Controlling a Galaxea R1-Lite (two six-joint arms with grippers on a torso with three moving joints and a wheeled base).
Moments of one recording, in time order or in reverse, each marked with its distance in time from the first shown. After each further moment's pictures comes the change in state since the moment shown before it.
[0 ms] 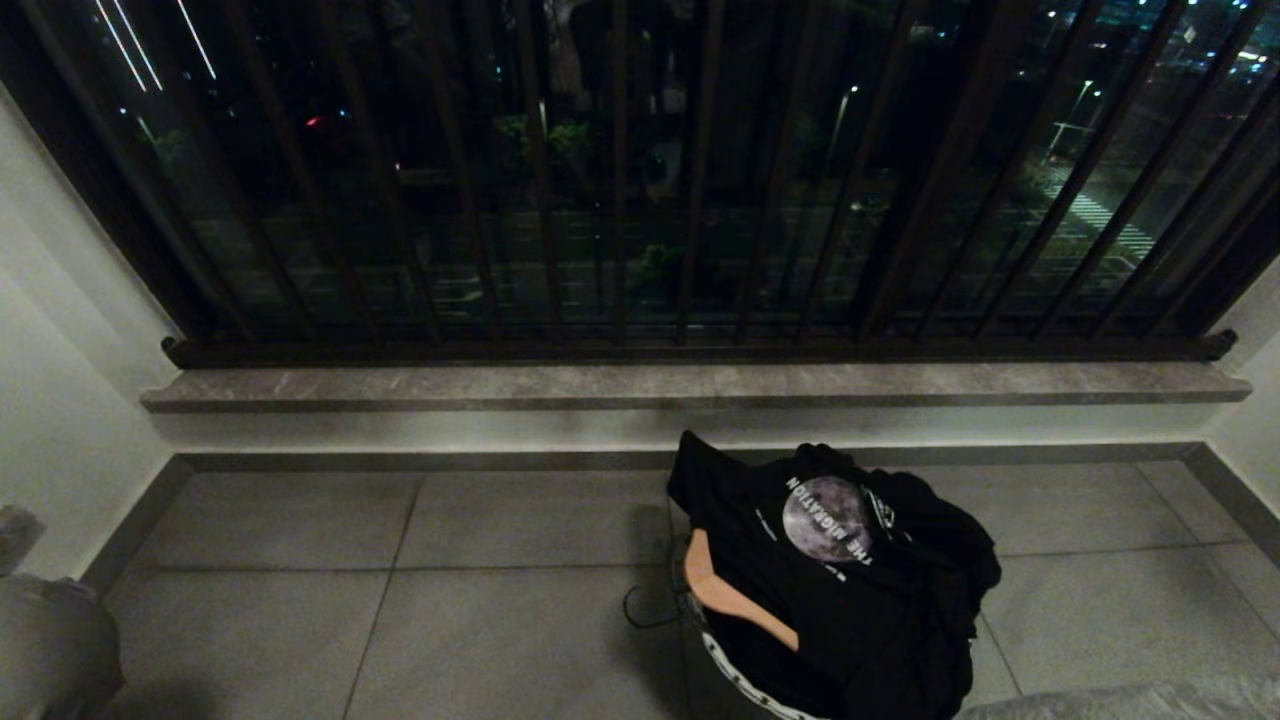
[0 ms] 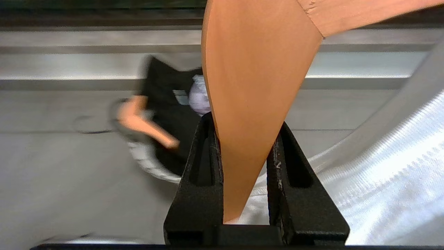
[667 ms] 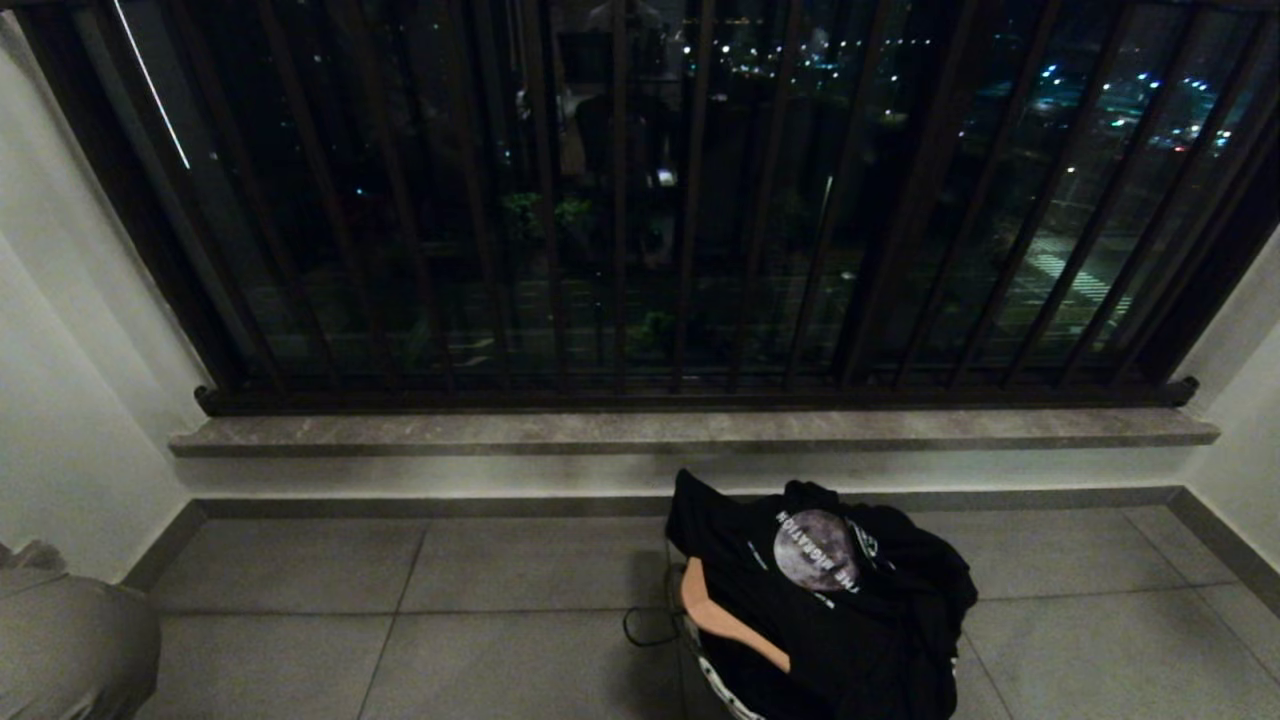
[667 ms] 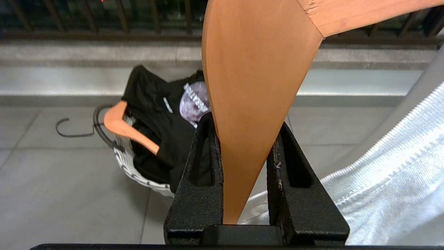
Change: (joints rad) left arm 0.000 0.000 0.000 0.000 0.000 0.001; right arm 0.000 -0.038 0.299 -0.256 -0.028 -0.030
